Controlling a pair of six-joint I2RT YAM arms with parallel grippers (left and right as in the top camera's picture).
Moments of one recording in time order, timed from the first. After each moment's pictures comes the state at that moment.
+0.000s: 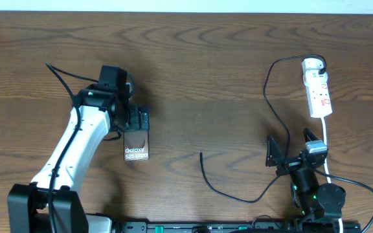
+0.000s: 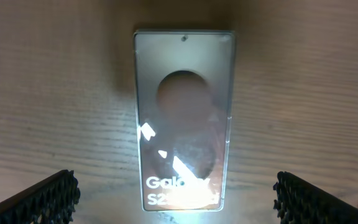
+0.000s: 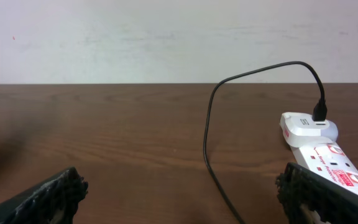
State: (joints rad) left arm -0.14 1.53 1.07 -0.91 0.05 -0.24; right arm -0.03 0.02 0.01 -0.05 -0.24 0.09
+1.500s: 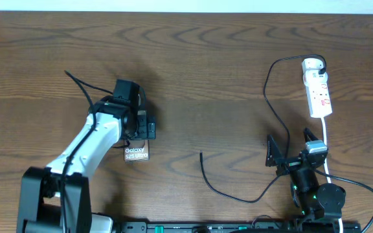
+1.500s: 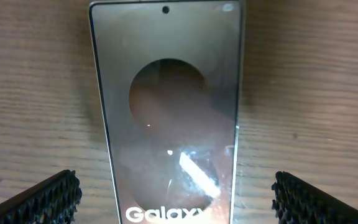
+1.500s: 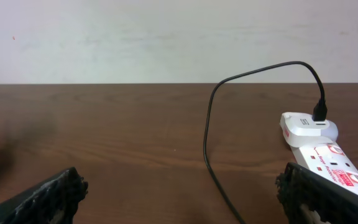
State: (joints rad) left arm -0.20 1.59 0.92 -0.73 0.01 -0.26; right arm -0.03 0.02 0.01 -0.05 -0.24 0.09
